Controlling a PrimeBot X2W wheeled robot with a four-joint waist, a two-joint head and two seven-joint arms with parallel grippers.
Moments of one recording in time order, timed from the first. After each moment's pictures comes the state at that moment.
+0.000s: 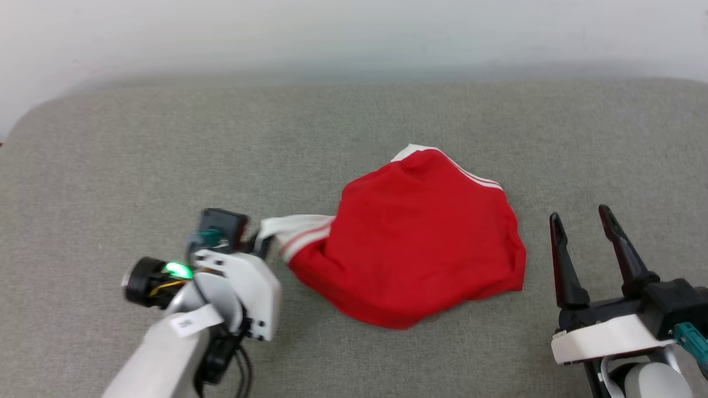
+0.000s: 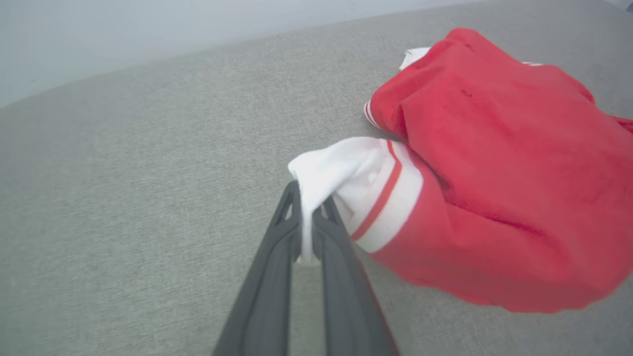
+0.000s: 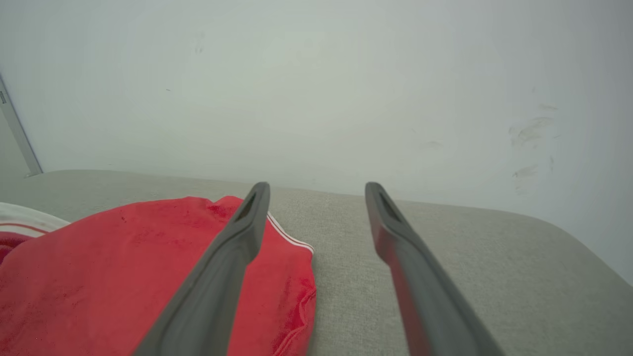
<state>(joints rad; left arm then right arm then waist) -0.35 0.34 -0.47 0.12 -0.41 0.10 0.35 -0.09 -0.05 -0.03 0.02 0.03 0.13 -0.26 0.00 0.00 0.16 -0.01</state>
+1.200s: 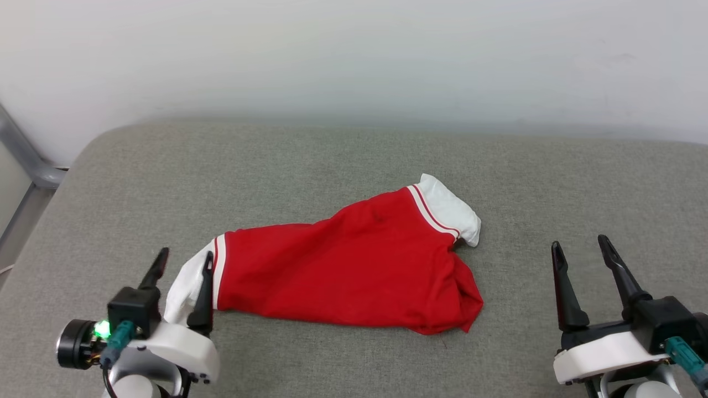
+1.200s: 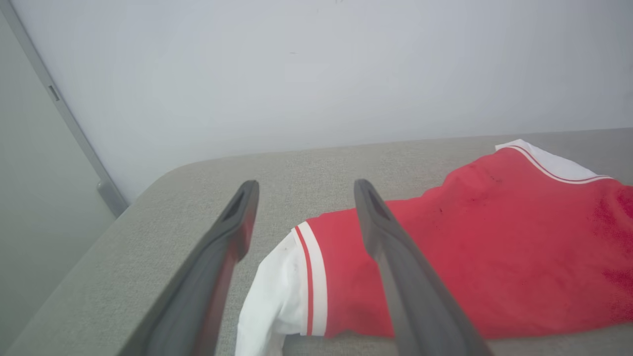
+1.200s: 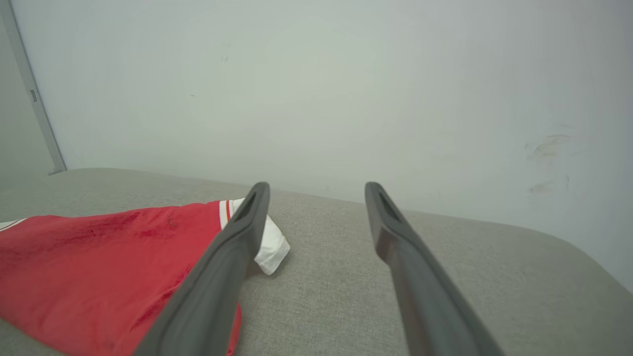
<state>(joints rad) -0.15 0.40 -0.29 0.23 -0.40 0.15 -0.23 -0.04 -0.05 -0.05 0.09 0.01 0.13 -0.26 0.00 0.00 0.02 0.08</state>
